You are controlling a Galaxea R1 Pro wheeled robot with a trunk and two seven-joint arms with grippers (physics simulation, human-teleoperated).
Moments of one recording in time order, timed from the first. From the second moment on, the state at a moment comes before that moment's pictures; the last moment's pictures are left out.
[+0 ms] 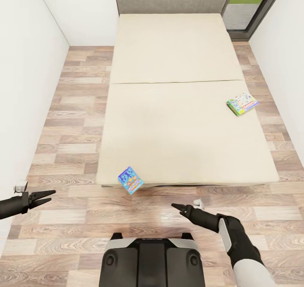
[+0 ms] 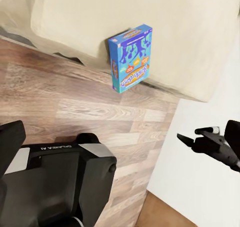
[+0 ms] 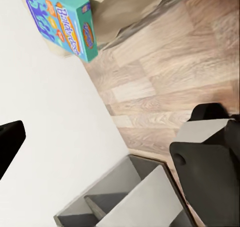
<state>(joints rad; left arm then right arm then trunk) -0.54 0.55 0.50 -0.95 -0.01 0.98 -1.44 -0.56 0.07 -0.43 -0.83 -0.01 0.78 0.93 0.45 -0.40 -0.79</state>
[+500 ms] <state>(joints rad) -0.54 0.55 0.50 -0.95 -0.01 0.98 -1.44 -0.65 0.09 -0.42 -0.60 -0.01 0.67 0.76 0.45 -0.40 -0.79</state>
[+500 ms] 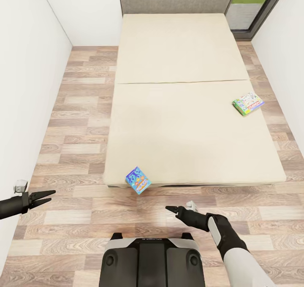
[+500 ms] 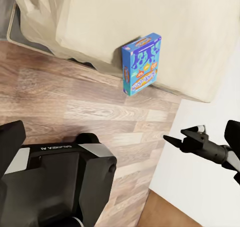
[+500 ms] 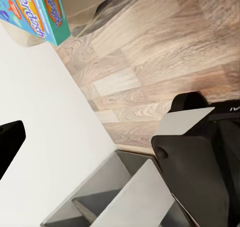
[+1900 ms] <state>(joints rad) -0.54 0.55 0.49 -0.95 -0.01 0.98 -1.44 -0.66 0.10 -0.43 -0.59 -0.01 0.60 0.76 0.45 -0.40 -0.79</state>
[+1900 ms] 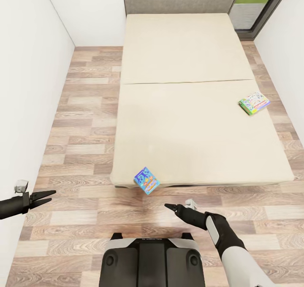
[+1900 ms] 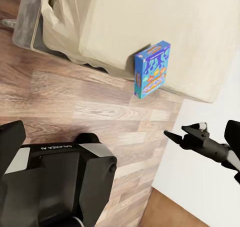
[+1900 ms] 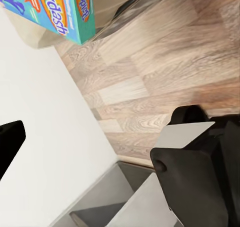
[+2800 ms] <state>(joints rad) -0.54 0.54 0.49 -0.95 -0.01 0.98 -1.44 -0.66 0.09 -0.43 -0.61 -0.03 0.60 0.76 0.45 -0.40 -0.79</state>
